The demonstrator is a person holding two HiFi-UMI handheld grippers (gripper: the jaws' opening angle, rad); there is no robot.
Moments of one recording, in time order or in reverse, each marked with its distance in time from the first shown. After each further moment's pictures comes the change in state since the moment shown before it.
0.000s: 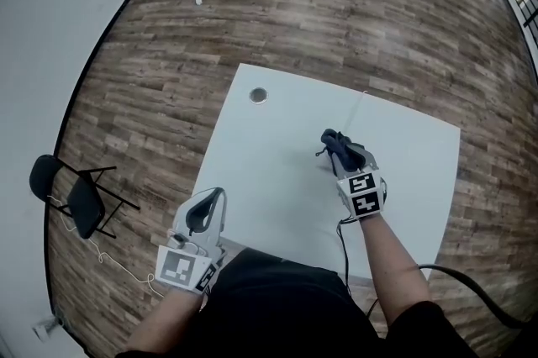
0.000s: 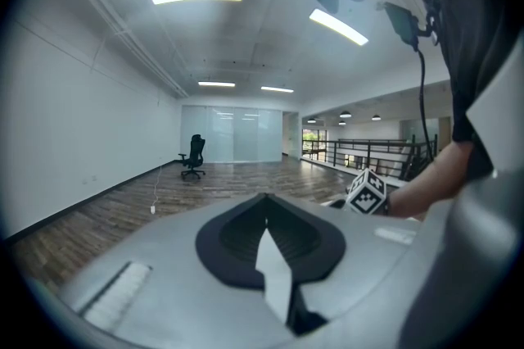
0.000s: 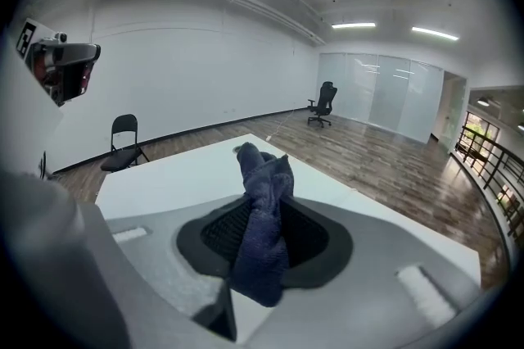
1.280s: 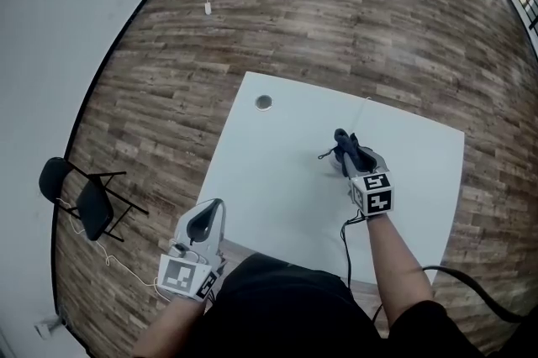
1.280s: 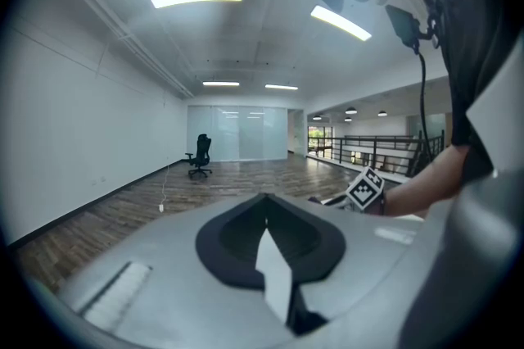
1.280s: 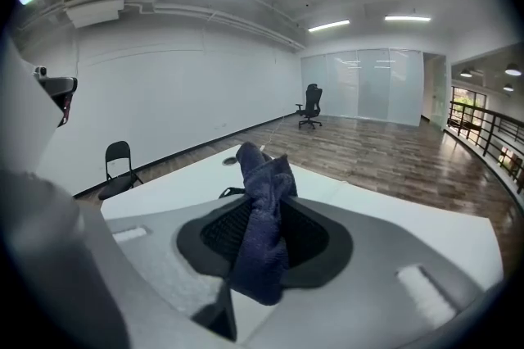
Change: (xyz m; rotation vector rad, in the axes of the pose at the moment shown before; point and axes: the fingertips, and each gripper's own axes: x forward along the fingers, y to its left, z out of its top) left arm -0.018 -0.001 -0.003 0.002 0.018 0.051; right arm 0.003 -0.031 -0.007 0.150 -0.071 -0.013
